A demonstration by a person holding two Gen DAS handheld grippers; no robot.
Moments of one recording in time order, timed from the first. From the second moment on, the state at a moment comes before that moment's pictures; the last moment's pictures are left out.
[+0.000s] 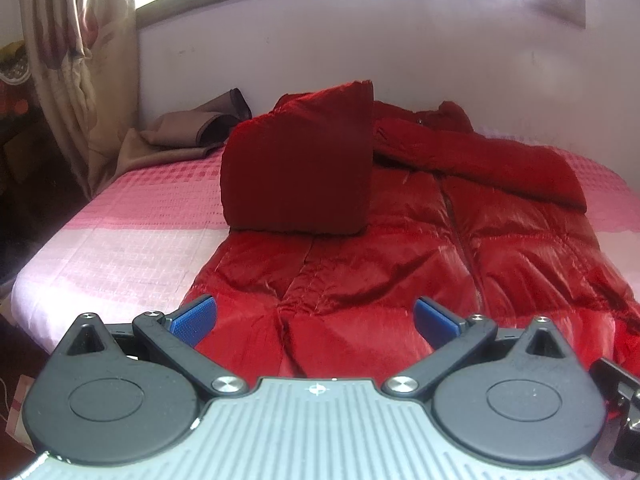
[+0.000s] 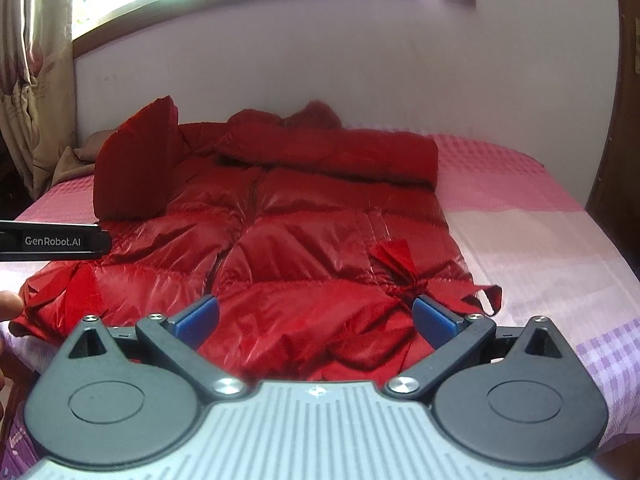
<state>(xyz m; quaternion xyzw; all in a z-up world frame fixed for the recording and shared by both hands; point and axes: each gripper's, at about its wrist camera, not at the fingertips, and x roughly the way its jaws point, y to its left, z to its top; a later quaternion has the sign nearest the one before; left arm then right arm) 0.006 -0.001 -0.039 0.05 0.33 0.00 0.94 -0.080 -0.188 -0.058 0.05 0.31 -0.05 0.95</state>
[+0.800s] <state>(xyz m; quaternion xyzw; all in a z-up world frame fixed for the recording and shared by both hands) -0.006 -0.003 -0.051 0.08 0.31 0.00 0.95 -0.085 -0.184 -0.061 0.06 0.32 -0.05 0.95</state>
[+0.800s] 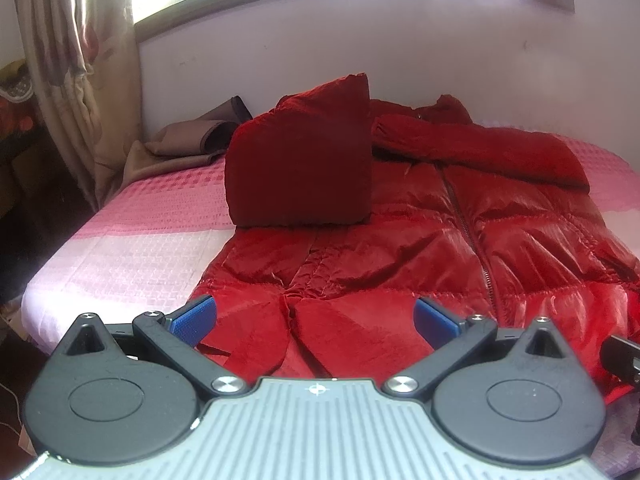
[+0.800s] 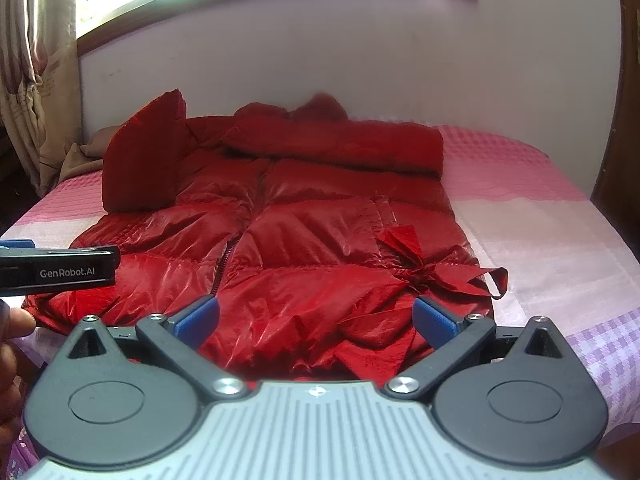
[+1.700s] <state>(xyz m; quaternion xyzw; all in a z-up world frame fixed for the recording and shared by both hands) 0.213 0.180 -0.092 -0.21 0.41 -0.10 0.88 -0.060 -0.188 -0.071 0.06 0.34 -0.04 0.94</state>
